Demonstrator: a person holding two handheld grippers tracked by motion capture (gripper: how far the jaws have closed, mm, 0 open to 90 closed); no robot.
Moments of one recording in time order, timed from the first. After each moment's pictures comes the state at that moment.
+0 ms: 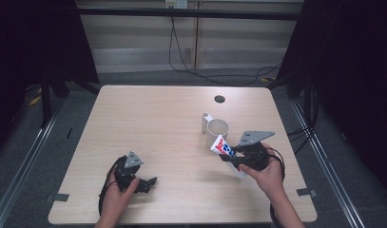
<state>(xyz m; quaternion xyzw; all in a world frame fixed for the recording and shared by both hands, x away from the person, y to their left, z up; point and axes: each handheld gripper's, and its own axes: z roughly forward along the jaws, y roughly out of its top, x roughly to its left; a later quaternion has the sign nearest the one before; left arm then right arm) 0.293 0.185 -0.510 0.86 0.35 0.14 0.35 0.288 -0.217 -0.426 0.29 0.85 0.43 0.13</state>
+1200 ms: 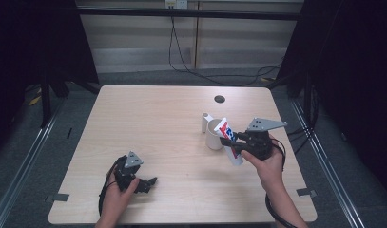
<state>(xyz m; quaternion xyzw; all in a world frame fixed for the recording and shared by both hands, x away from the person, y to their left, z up) 0.293 0.185 -0.510 0.86 0.35 0.13 0.35 0.301 -0.224 -0.400 0.33 0.78 0.52 0.14</state>
